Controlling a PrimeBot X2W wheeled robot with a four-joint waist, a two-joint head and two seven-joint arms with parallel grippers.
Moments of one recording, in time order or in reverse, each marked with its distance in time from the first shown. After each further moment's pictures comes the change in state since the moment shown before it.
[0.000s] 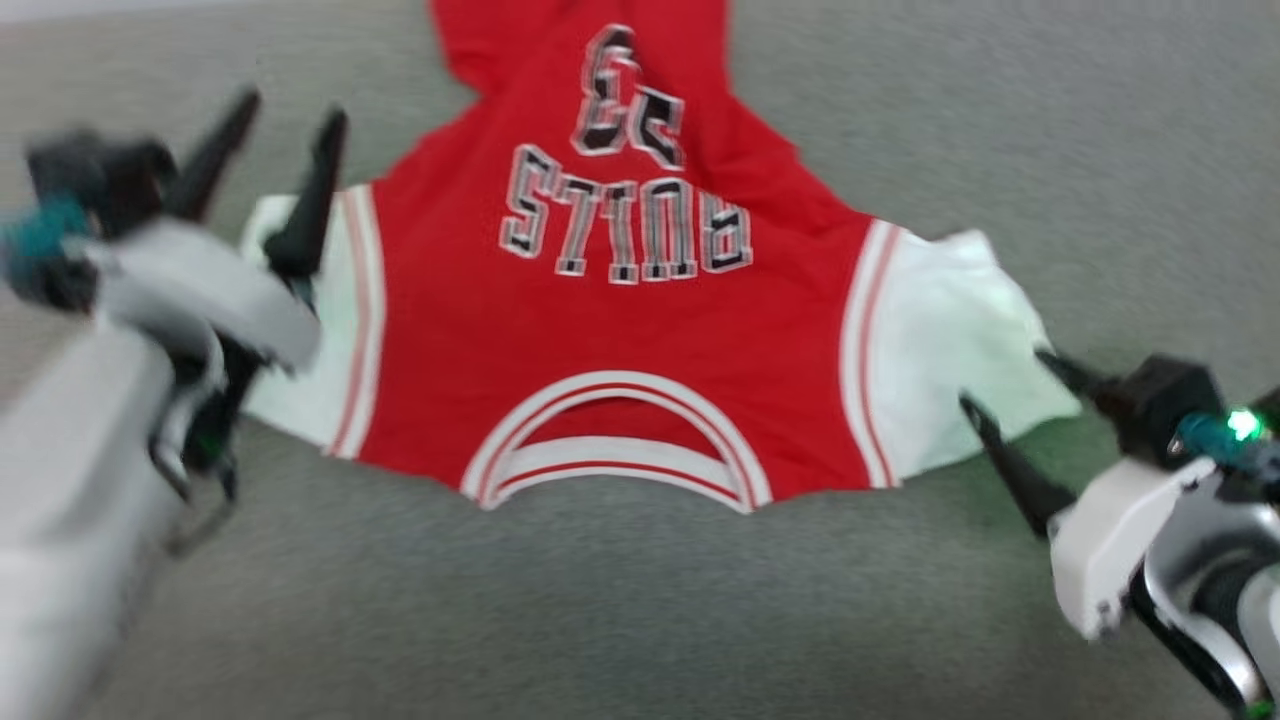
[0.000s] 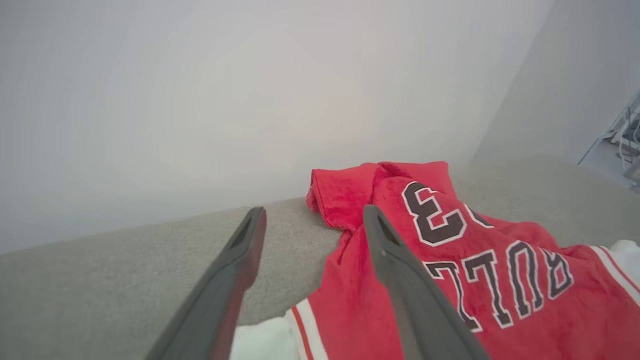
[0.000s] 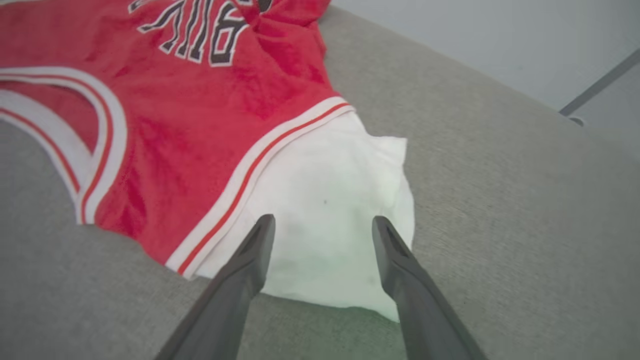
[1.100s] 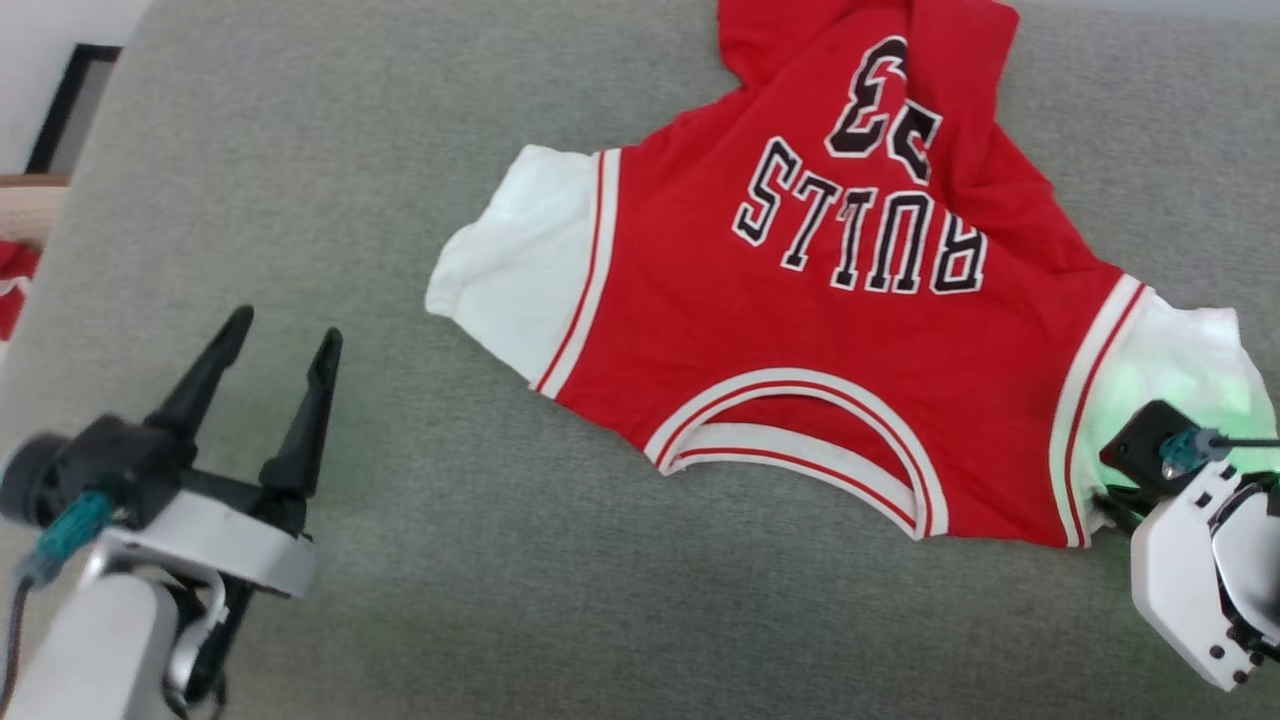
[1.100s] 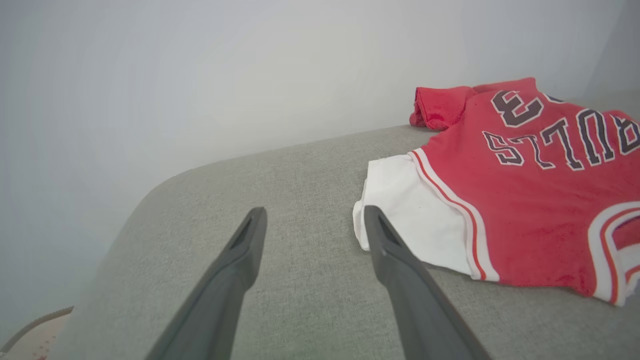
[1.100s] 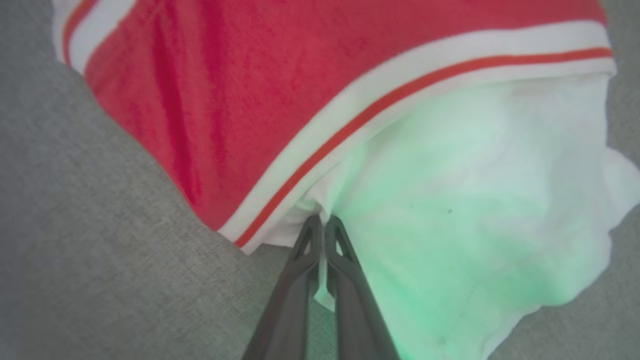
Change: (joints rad) left arm 0.617 -0.156 0.566 -0.343 0.520 -0.084 -0.001; right arm -0.125 -0.424 0.341 0.017 0.221 0.000 0.332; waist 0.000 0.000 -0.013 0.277
